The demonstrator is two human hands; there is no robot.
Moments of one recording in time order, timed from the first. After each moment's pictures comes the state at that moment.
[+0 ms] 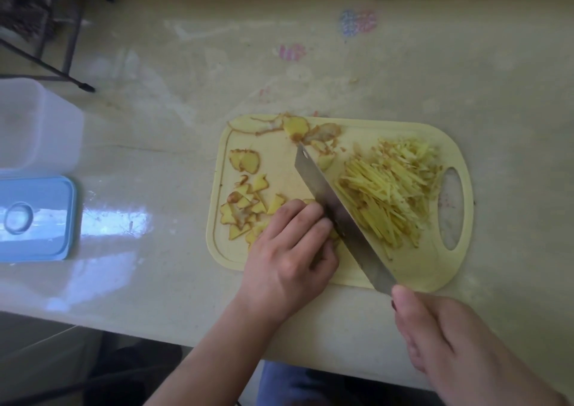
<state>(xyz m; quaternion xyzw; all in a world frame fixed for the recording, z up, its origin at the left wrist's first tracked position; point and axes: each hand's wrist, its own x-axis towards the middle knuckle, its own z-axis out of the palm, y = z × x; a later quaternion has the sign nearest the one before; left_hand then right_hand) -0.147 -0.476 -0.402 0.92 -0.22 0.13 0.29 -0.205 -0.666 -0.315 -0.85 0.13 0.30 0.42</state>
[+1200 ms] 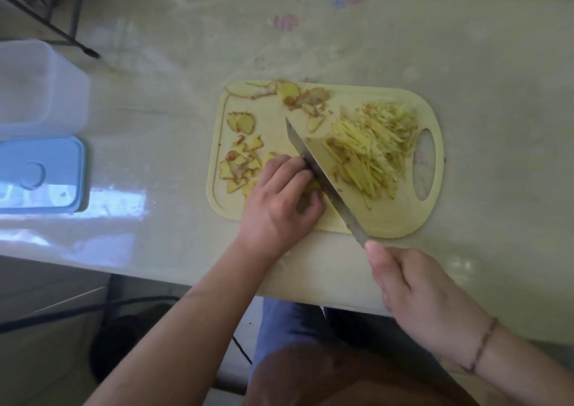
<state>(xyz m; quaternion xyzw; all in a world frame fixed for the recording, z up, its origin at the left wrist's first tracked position) -0.148 -0.477 -0.411 0.92 -0.19 0.17 0.31 -0.219 -0.671 -0.319 -0.86 0.09 0.32 0.40</state>
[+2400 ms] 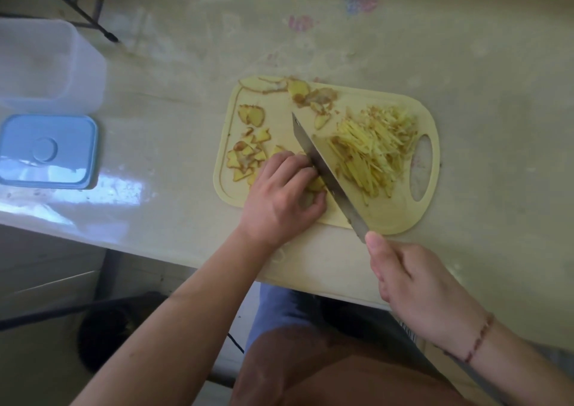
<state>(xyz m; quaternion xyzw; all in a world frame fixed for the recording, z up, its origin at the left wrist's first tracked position) -0.153 -0.474 -0.415 0.92 -0.19 0.17 0.29 -0.220 -0.677 -0.311 -0.85 0.08 0.33 0.41</state>
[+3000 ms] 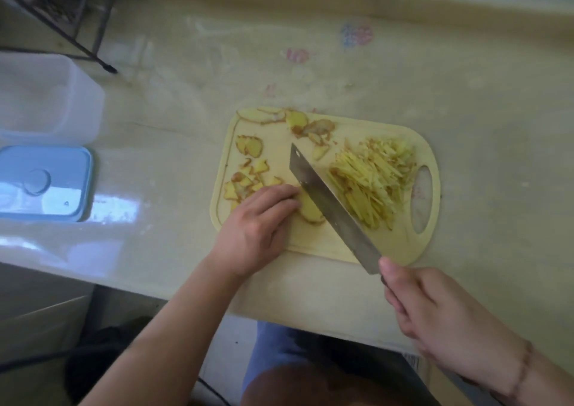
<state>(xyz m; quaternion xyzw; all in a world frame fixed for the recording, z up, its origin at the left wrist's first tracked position) -0.146 -0.437 -0.404 0.91 -0.25 0.09 0.32 -0.198 -0.692 -0.303 -0.81 0.11 0.40 0.42</state>
